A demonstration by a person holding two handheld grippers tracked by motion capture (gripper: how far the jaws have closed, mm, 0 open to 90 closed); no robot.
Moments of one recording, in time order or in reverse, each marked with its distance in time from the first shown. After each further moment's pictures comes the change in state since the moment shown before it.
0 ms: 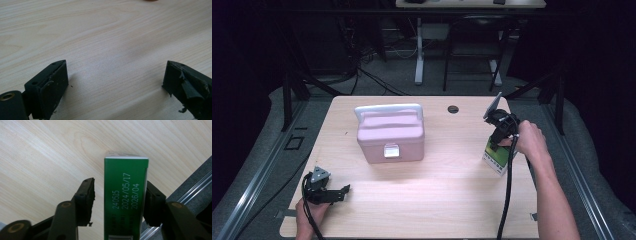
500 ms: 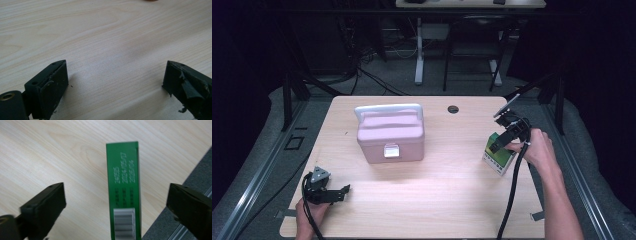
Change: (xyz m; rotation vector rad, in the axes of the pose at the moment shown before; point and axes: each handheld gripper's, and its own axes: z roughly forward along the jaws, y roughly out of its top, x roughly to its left) left arm 0.000 0.000 0.000 0.000 0.000 0.000; right arm 0.004 -0.039 -0.021 -0.205 0.006 0.084
